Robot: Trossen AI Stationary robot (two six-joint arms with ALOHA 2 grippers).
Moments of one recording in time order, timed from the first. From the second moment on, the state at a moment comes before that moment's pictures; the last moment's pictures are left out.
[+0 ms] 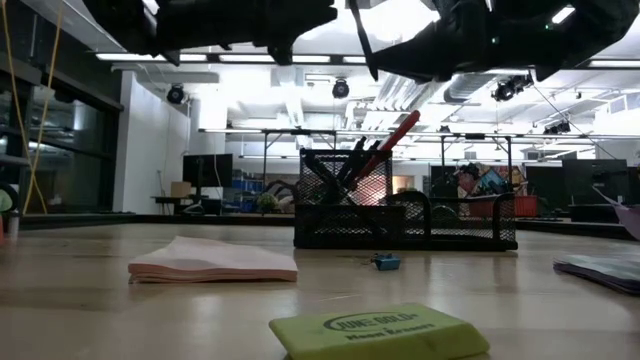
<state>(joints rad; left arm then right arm) 0.19 1.46 0.69 0.82 0.22 0.10 -0.01 1.29 0.50 0.72 0.01 -0.27</state>
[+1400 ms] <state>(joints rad) 0.19 1.55 0.80 0.86 0.27 0.13 -0.01 1.29 0.51 0.71 -0.01 -0.20</state>
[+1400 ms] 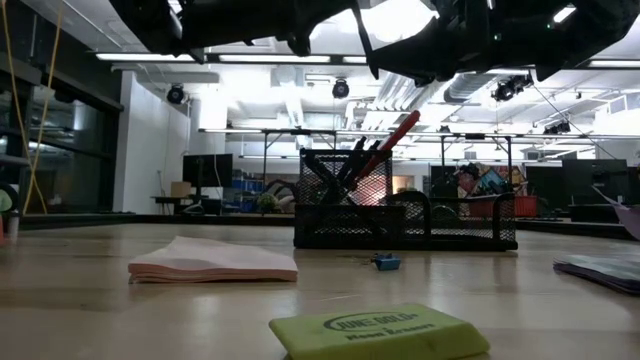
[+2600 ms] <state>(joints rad) 0.19 1.54 0.80 0.78 0.01 0.03 -0.01 1.27 0.51 0.50 0.03 -0.16</state>
